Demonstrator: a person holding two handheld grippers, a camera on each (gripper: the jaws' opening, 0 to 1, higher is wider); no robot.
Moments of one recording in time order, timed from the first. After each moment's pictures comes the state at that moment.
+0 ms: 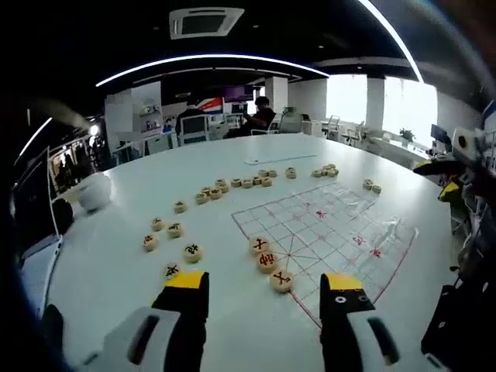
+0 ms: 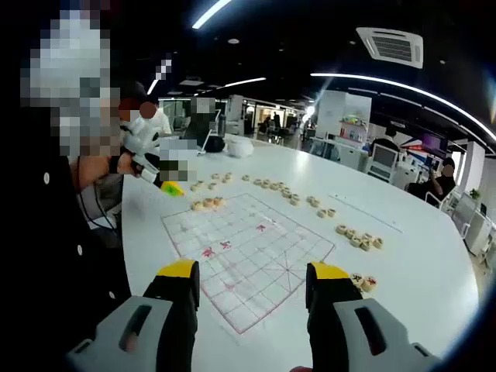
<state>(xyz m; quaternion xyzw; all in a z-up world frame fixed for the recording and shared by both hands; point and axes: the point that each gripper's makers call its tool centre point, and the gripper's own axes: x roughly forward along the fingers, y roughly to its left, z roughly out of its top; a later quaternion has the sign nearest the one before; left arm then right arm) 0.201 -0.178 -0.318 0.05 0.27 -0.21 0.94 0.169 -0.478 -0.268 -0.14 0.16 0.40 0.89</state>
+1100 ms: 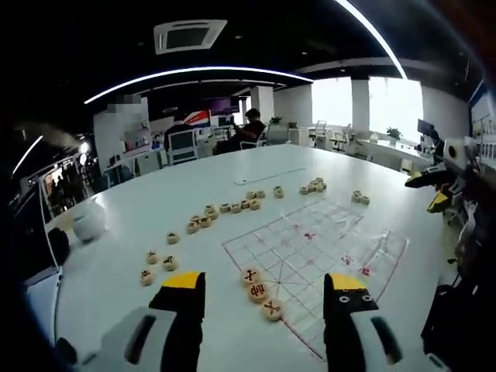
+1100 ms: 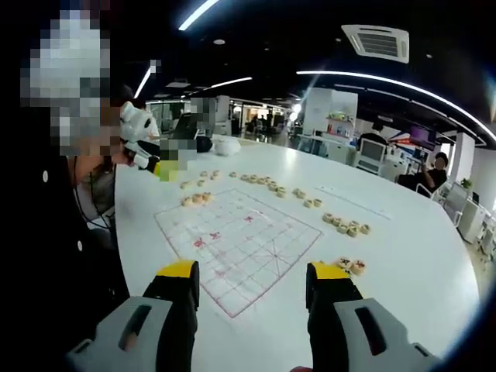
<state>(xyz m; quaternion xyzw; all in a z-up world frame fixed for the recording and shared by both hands) 0.224 -0.208 -0.288 0.09 0.24 -0.25 0.94 0.164 -0.505 -0.275 -0.13 0.17 0.37 0.90</state>
